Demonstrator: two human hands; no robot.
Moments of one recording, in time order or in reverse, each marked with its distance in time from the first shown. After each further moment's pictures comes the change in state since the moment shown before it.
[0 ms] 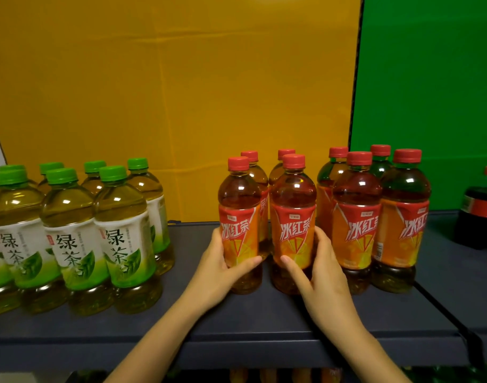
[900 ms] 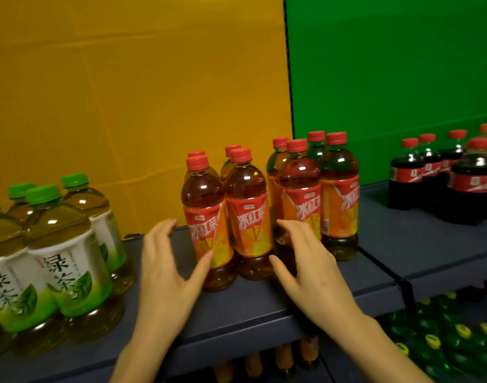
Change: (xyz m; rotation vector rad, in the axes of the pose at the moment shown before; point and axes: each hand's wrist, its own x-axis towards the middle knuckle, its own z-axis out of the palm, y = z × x) left_hand -0.025 0.022 -0.006 0.531 0.285 0.281; right_hand -0.021 -0.004 -0.038 -0.305 0.053 -0.162
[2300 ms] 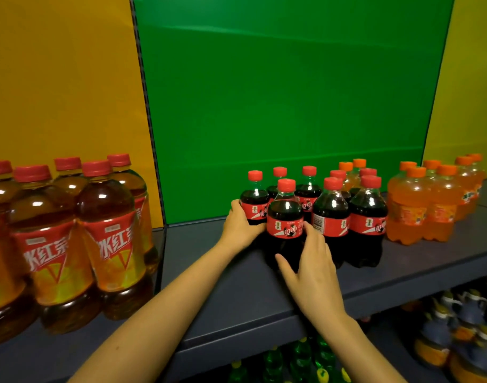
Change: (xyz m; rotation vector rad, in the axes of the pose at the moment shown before) left_hand 0.096 0.254 0.383 -0.420 -0.451 -0.197; right_hand 0.004 0.282 -0.195 -0.166 0.105 0.294
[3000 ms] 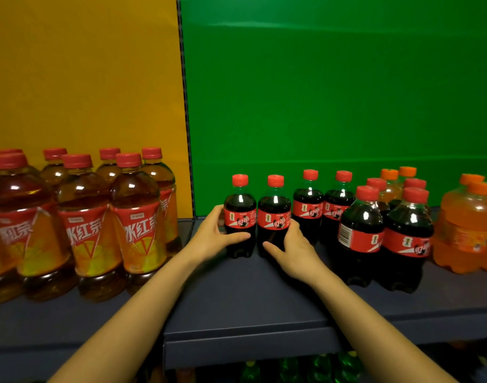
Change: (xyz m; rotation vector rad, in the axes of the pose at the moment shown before) left_hand -0.038 -0.023 -0.067 -0.094 0.043 -0.069; right_hand 0.069 0.002 0.047 0.179 -0.518 0.054
